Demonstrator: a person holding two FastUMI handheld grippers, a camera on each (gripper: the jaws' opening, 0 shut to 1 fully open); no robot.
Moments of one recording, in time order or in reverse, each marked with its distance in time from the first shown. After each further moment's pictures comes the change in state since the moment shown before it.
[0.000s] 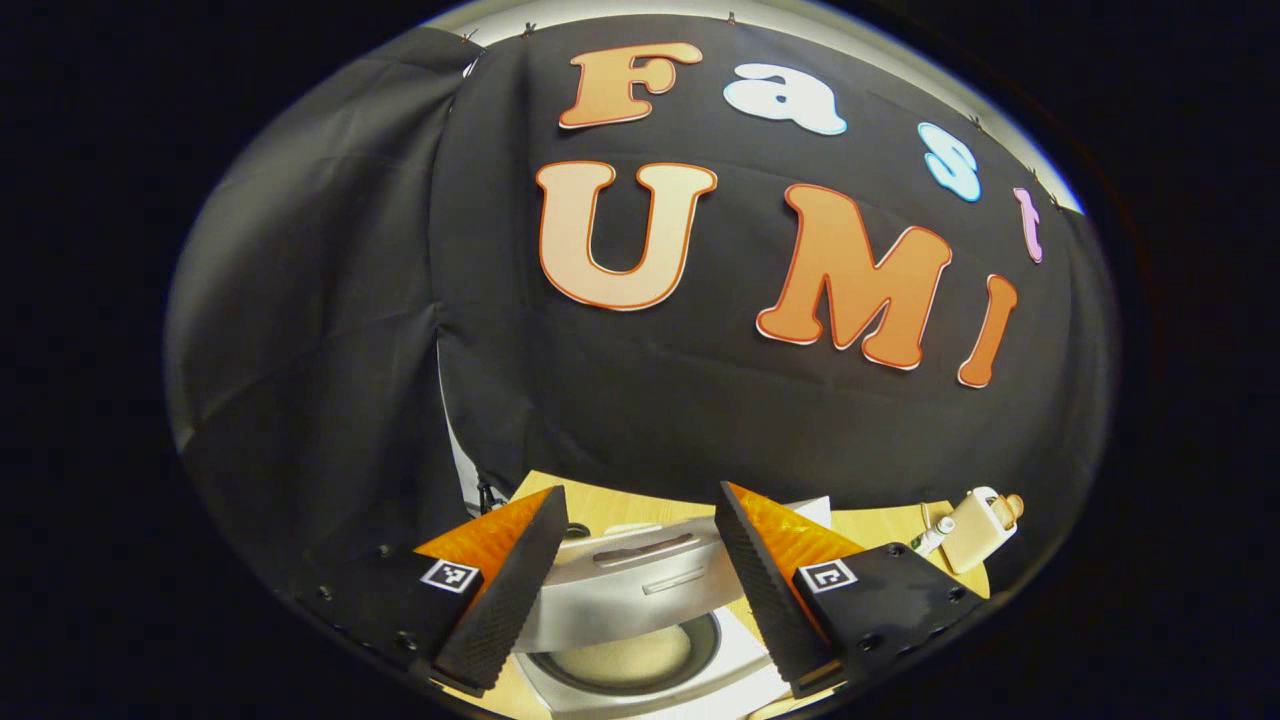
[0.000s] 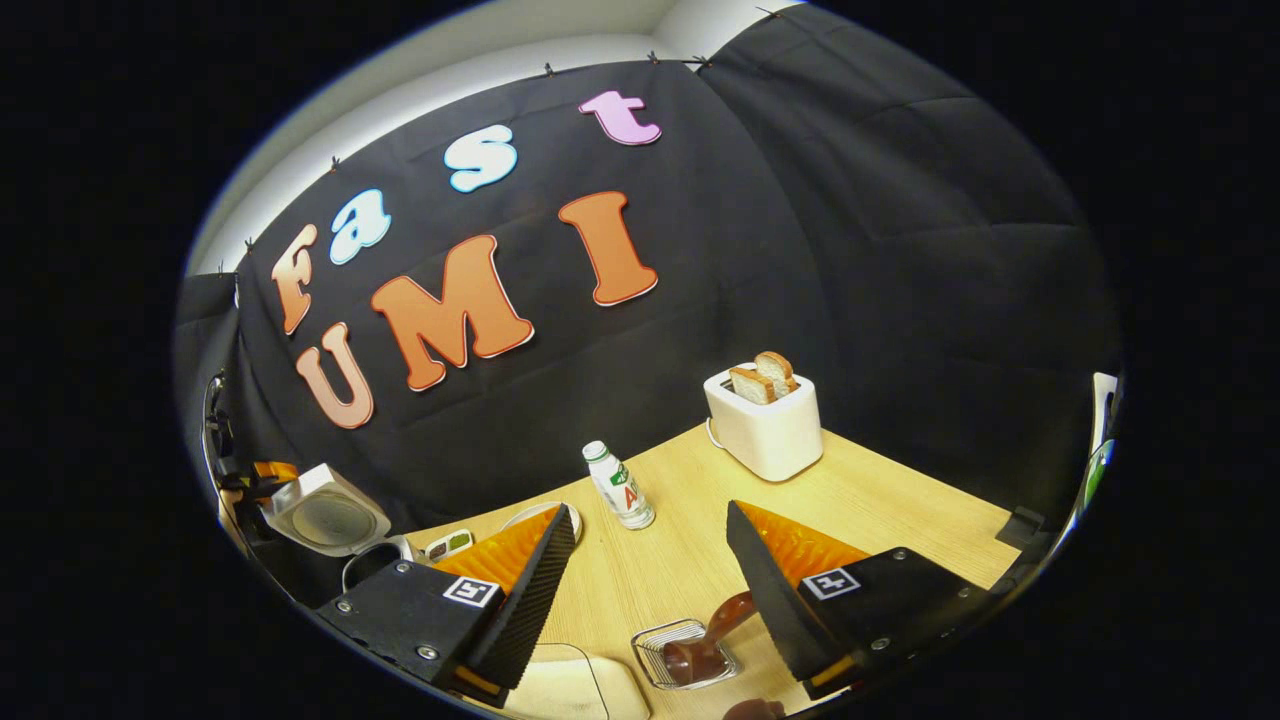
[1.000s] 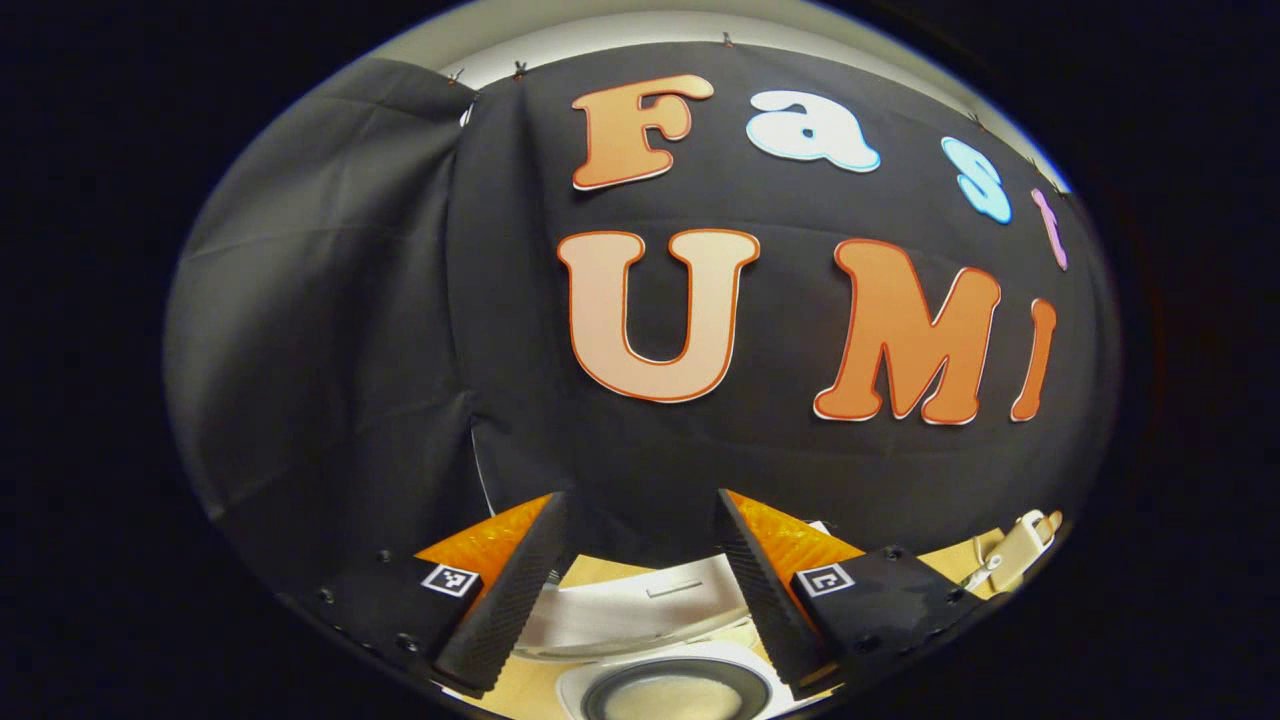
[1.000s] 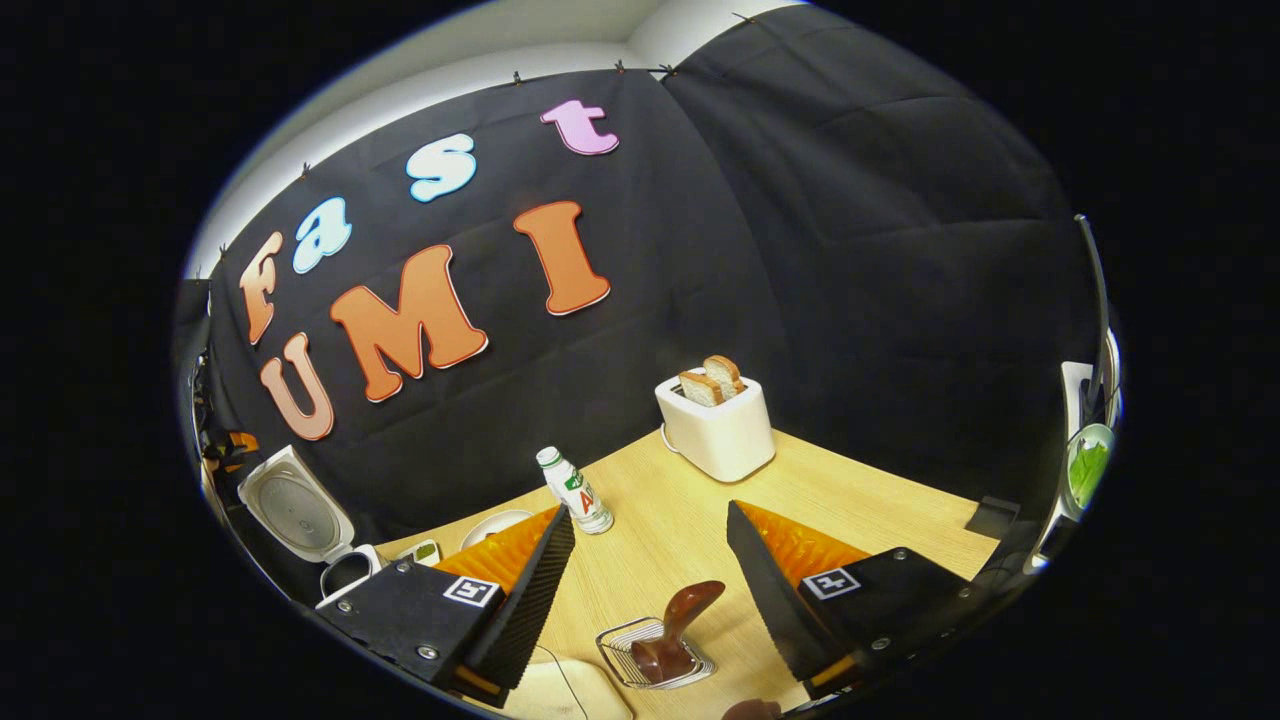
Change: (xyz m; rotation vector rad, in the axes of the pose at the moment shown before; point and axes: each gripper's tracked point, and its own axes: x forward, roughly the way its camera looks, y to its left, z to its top) left arm 0.075 0.046 0.118 0.103 -0.136 0.099; right arm -0.001 -0.034 -0.002 0.032 -0.035 -0.140
